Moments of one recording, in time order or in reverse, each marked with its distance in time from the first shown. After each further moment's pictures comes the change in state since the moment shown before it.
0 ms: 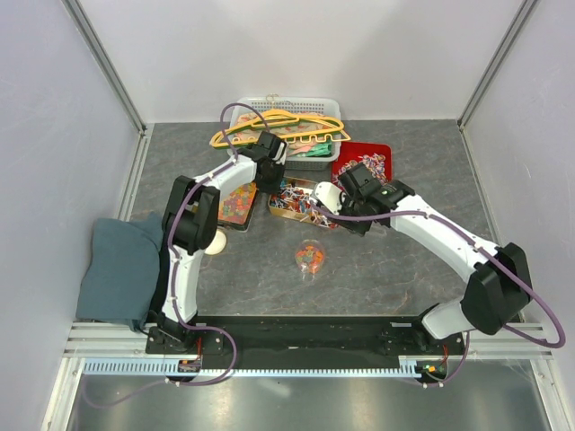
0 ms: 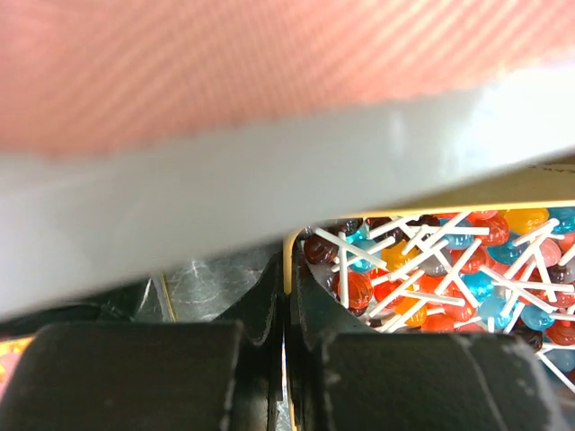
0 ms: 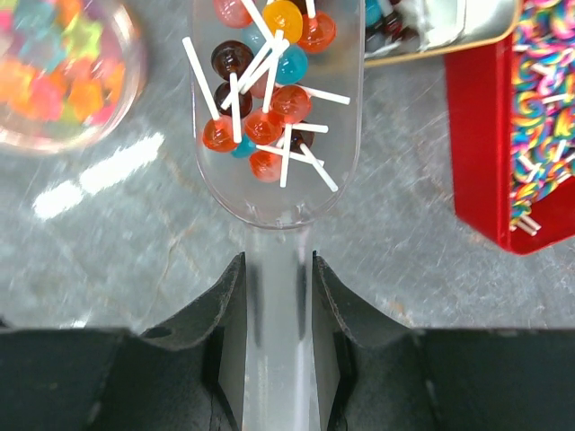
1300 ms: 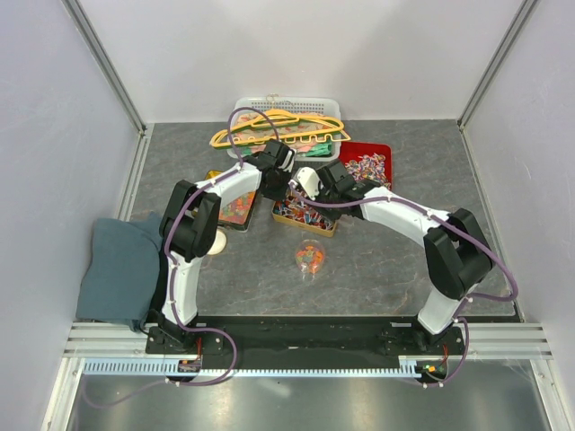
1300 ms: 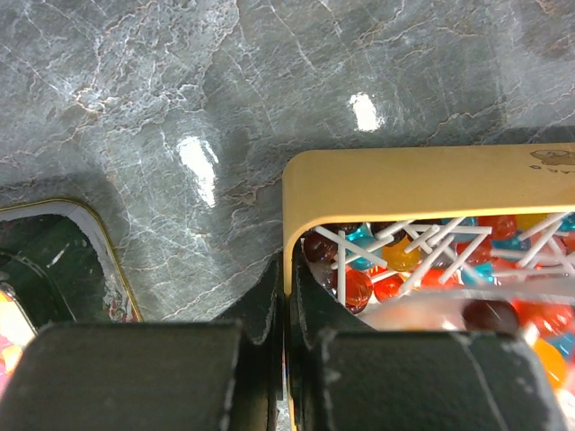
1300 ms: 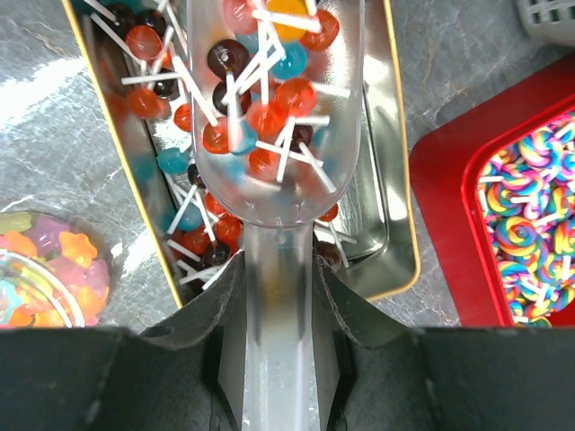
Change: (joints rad) left arm -0.067 -0.073 -0.102 0.042 -0.036 0.018; right arm 0.018 0.263 0.038 0.370 0.009 0.160
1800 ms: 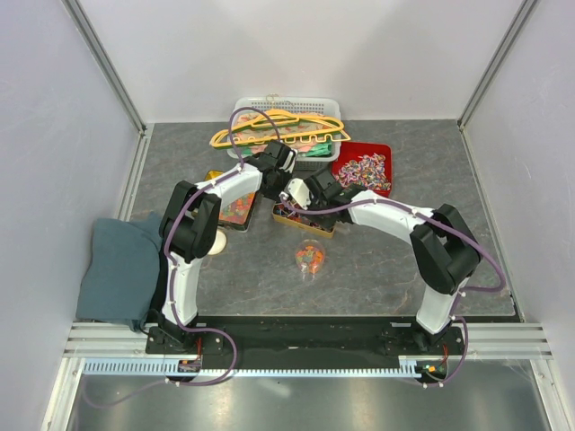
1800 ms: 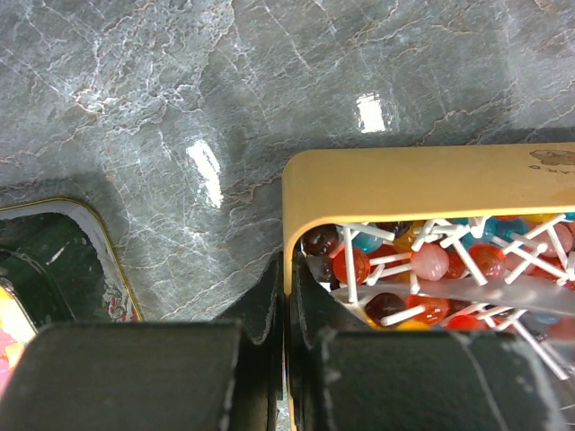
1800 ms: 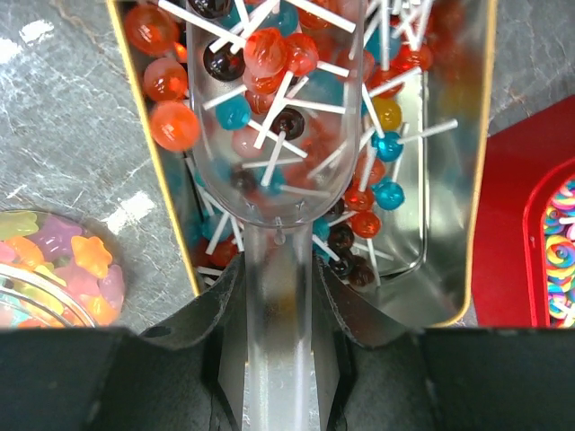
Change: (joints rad) left arm -0.011 -0.008 -0.008 0.006 -0.013 0.008; right arm 0.070 0.068 0.012 -0.021 0.062 -0.024
